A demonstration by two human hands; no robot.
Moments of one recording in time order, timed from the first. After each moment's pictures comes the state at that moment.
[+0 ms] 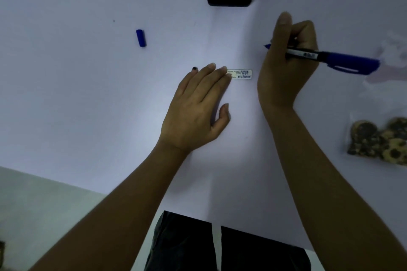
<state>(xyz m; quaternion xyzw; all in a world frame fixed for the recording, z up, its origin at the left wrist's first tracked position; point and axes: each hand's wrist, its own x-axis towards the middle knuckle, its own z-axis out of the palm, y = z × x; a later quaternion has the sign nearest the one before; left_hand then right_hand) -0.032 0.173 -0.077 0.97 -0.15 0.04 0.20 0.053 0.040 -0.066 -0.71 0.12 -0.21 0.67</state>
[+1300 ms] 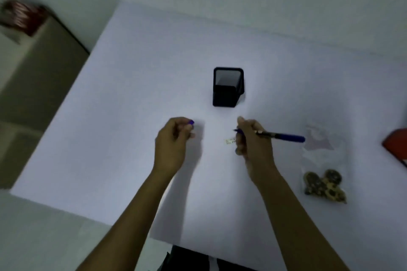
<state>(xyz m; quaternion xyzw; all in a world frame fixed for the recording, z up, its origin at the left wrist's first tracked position) -0.007 0.231 0.047 0.78 0.23 -0.01 0.59 0.017 0.052 0.049 -0.61 0.24 0.13 0.75</state>
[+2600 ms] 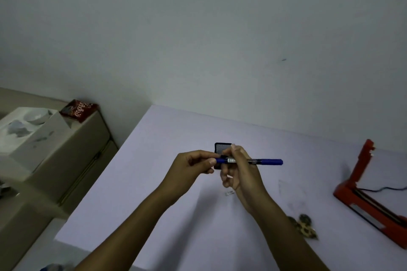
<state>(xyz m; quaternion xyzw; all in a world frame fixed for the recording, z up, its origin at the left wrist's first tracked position) -0.070 0.264 0.254 0.71 -0.02 -0.08 0.70 -0.063 0.110 0.257 -0.62 0.08 0.11 0.77</state>
